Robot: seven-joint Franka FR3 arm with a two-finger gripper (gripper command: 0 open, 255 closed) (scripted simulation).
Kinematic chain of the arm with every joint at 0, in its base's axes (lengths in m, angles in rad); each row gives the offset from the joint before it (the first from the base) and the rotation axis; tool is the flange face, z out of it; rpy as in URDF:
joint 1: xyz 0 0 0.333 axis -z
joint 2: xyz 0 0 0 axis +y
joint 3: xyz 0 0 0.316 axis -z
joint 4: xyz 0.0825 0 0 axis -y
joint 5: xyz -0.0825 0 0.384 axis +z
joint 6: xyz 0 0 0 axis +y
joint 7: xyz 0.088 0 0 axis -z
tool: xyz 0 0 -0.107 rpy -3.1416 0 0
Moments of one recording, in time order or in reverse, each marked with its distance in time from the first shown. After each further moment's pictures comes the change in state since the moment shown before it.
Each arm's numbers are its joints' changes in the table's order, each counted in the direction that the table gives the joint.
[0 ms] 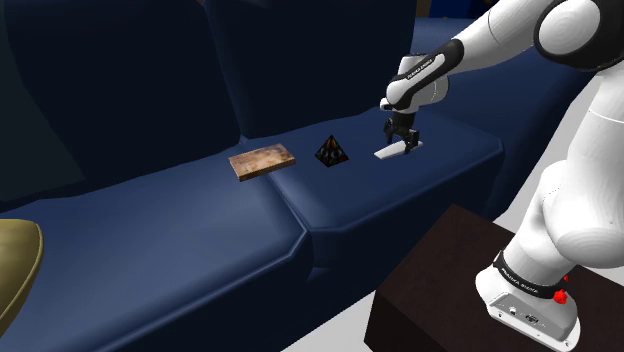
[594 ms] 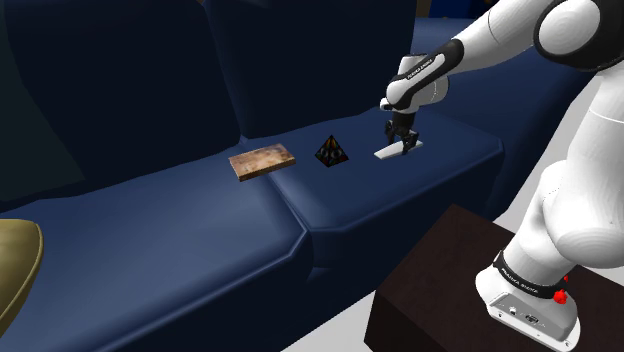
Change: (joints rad) arm 0.000 0.000 0.000 0.000 0.000 0.000 0.000
